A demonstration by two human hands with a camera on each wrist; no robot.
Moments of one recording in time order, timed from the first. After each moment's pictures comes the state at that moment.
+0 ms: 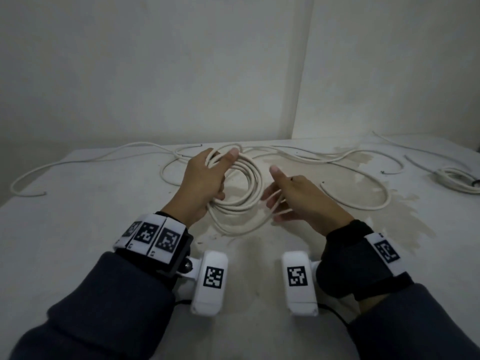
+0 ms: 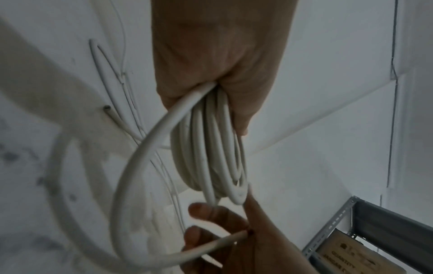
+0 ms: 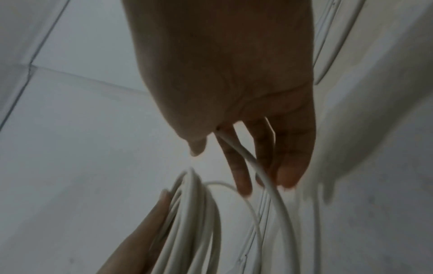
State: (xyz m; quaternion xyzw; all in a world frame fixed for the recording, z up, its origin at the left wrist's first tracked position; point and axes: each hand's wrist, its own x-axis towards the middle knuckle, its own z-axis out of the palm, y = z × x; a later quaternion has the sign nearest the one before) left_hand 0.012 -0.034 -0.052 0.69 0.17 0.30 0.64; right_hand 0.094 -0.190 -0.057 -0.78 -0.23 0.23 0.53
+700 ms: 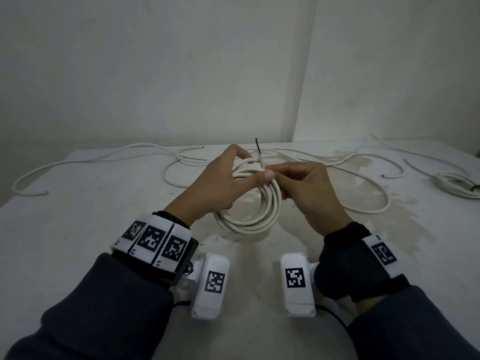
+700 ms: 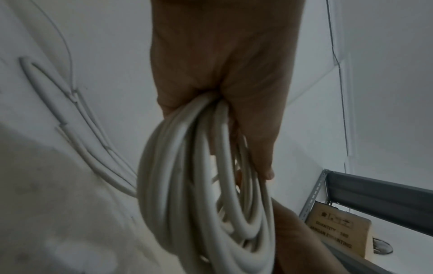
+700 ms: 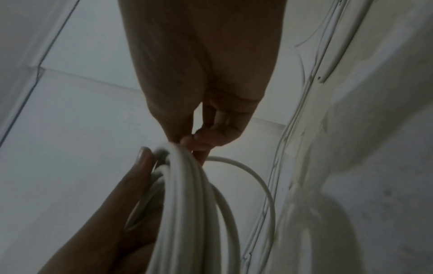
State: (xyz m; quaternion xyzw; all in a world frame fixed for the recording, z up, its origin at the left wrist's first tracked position) left_hand -0.002 -0.049 -0.033 0.85 0.09 0.19 0.49; right_hand 0.088 -0.189 -0.053 -0.62 -0.35 0.08 0.70
